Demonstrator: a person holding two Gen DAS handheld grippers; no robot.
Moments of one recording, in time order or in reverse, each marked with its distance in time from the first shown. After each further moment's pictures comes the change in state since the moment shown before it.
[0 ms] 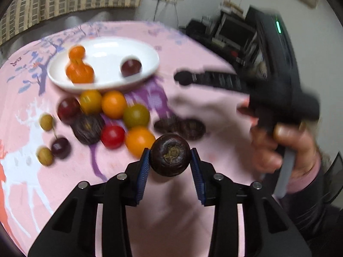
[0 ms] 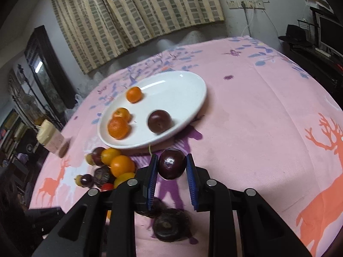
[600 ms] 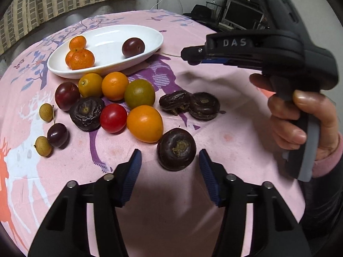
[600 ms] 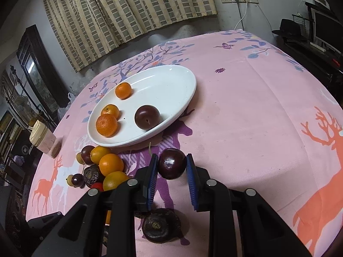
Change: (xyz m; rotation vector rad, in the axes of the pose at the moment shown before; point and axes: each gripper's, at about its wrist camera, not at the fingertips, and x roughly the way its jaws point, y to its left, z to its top) left arm 0.032 -0.020 -0.027 0.077 0.116 0.124; right arm 0.010 -0.012 0.002 0.029 0.051 -0.060
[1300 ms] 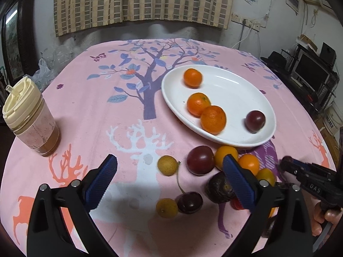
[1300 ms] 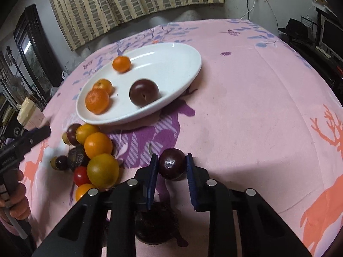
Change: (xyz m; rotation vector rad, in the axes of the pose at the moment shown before) left arm -0.040 0.139 0.051 -0.343 -0.171 0.321; right arm 0.024 0.010 -0.012 -0.068 0.088 -0.051
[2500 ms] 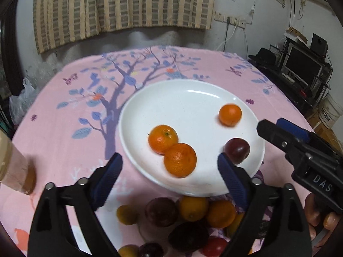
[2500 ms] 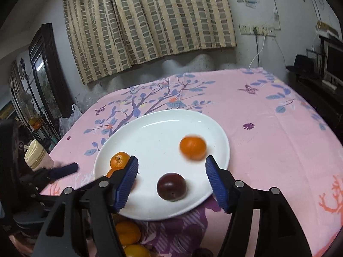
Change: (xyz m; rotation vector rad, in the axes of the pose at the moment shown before) left arm 0.033 -0.052 0.051 0.088 -0.049 -0.018; right arm -0.003 0.036 0.079 -0.054 -0.274 0.030
